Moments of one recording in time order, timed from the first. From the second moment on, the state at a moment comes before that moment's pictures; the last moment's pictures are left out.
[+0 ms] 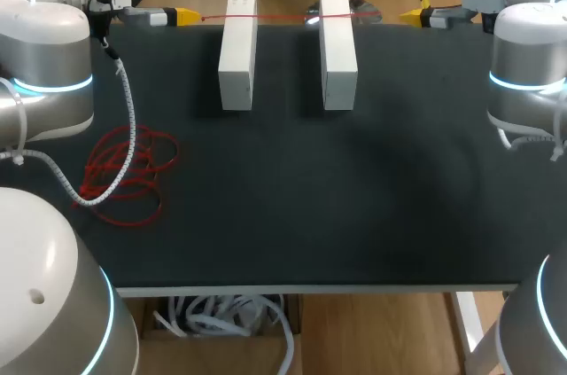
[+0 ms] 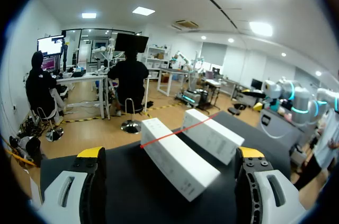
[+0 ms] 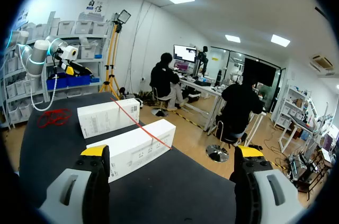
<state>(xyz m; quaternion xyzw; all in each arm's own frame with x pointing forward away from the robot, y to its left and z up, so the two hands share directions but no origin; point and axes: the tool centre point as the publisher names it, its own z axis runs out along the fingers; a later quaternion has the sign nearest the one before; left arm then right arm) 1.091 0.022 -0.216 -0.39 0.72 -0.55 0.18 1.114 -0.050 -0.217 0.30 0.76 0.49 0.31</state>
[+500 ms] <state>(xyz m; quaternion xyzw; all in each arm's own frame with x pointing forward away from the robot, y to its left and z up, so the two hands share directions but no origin) 1.090 0.018 -0.215 -0.38 0.73 -0.55 0.18 1.114 -0.050 -0.217 0.30 0.76 0.49 0.31</state>
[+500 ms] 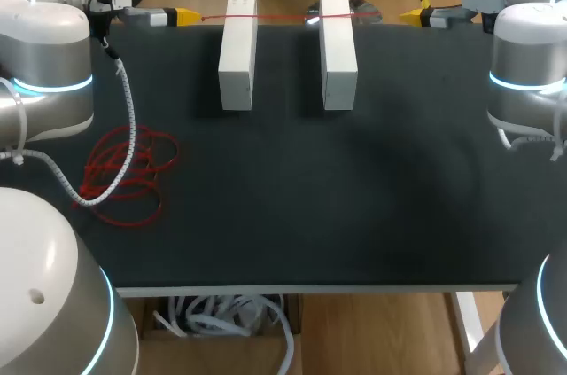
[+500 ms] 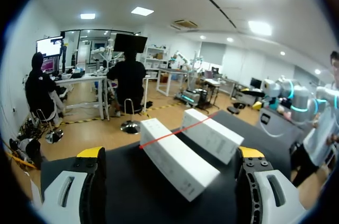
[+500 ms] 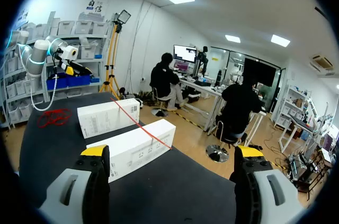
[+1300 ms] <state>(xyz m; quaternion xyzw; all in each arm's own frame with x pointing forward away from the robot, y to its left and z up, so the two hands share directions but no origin) 1.137 -0.001 -0.227 -0.13 0.79 -0.59 0.09 1.114 -0.050 -0.217 0.30 0.76 0.49 0.31</state>
